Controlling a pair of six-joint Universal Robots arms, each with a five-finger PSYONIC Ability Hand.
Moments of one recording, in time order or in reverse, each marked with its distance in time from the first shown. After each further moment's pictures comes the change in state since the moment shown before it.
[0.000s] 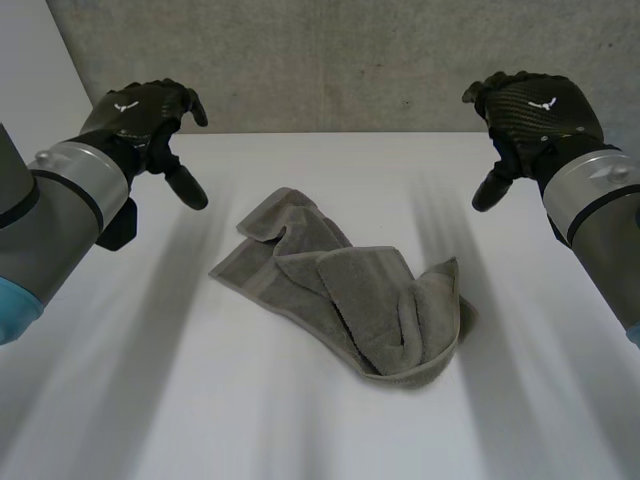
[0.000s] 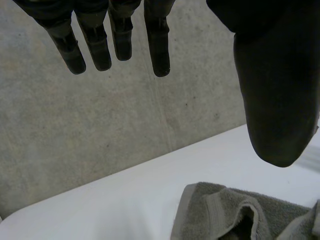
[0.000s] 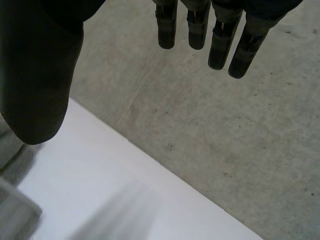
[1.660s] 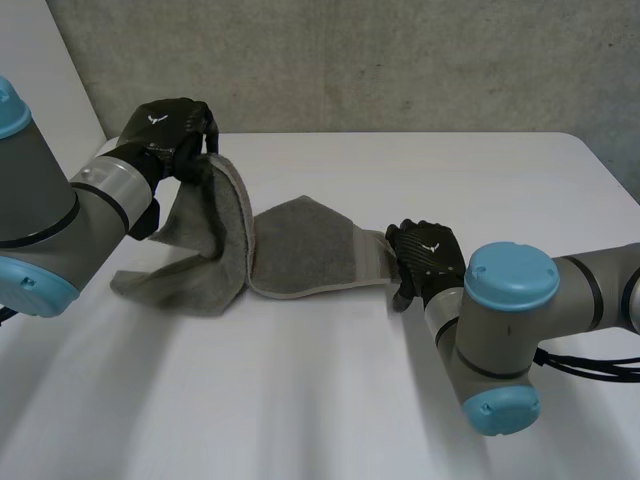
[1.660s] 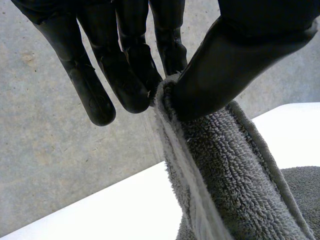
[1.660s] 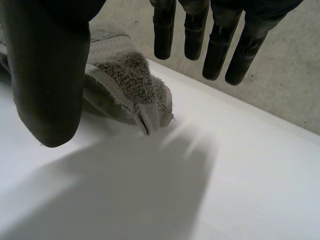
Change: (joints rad) left arm 0.078 -0.169 0.003 0.233 0.206 0.027; right arm 0.164 0.496 0.119 -0.445 0.110 0.197; left_hand 1.032 1.080 1.075 1.097 1.081; right_hand 0.135 0.109 0.116 0.085 0.135
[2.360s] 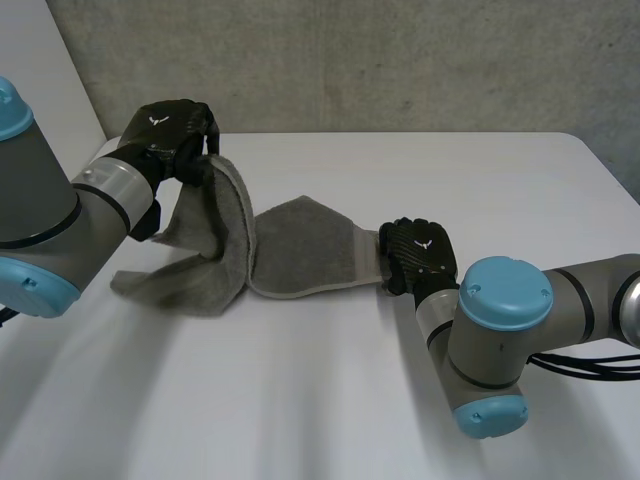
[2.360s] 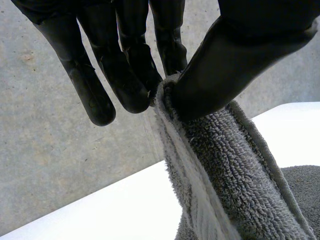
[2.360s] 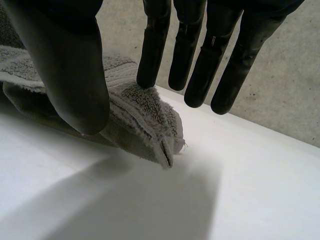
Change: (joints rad) left arm -0.001 -0.003 -0.001 0.002 0.000 0.000; right arm 0.016 0.017 0.020 -0.117 -0.015 0.061; left_hand 0.000 0.000 0.000 0.000 0.000; right_hand 0.367 0.375 0.375 0.385 0.338
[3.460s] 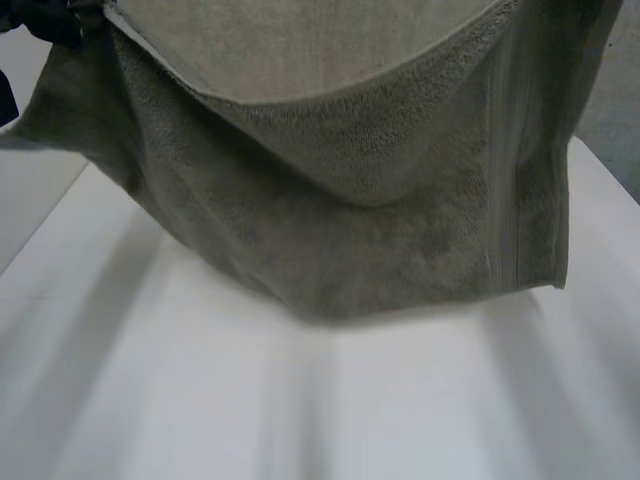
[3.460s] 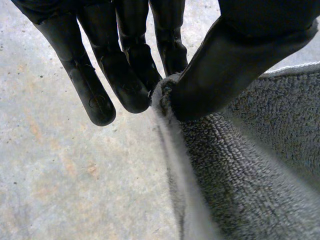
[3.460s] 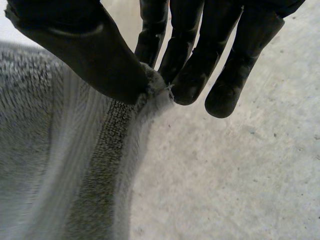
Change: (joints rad) left arm 0.182 0.398 0.099 -0.208 0.179 -0.001; right arm -0.336 -0.571 -0.742 1.008 -0.399 -0.210; left_hand 0.001 -0.001 0.001 0.000 0.000; right_hand 0.610 0.592 0.619 0.613 0.631
